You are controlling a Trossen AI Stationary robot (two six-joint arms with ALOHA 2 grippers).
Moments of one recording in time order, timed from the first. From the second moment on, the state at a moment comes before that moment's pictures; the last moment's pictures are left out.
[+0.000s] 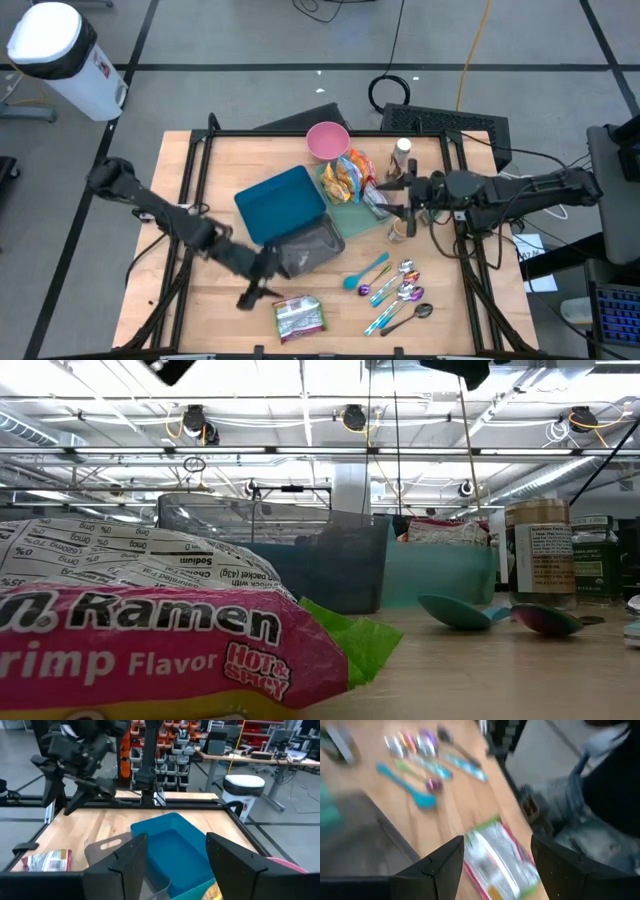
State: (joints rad) left arm -0.53 1.35 0.94 -0.19 -0.03 -0.27; right arm 0.12 0.85 0.75 -0.04 0.21 -0.02
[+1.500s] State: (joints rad) left arm -0.69 1.67 0.94 -0.23 -0.06 -0.43; right arm 0.17 1.04 0.75 0.18 0.13 0.02
